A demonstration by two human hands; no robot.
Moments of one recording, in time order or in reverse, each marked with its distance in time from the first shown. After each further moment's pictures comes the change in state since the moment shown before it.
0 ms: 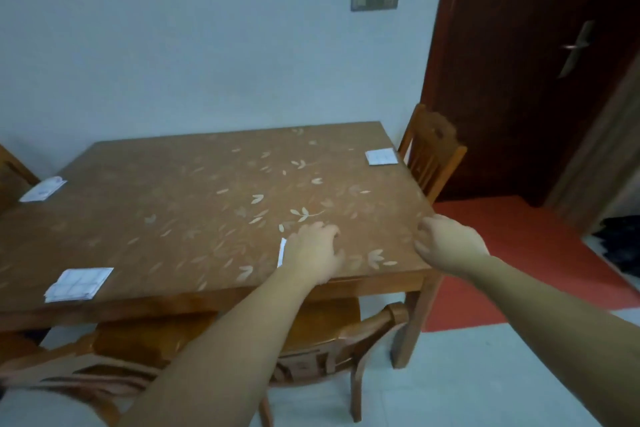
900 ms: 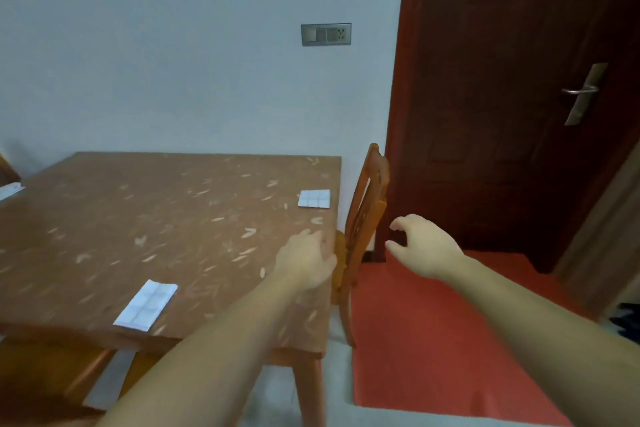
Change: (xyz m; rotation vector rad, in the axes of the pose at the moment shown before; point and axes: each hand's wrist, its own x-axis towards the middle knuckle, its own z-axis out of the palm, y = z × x) left_hand 0.220 0.314 0.071 -0.135 0.080 -0.245; right_hand 0.188 0.329 -0.083 0.208 0.032 -0.301
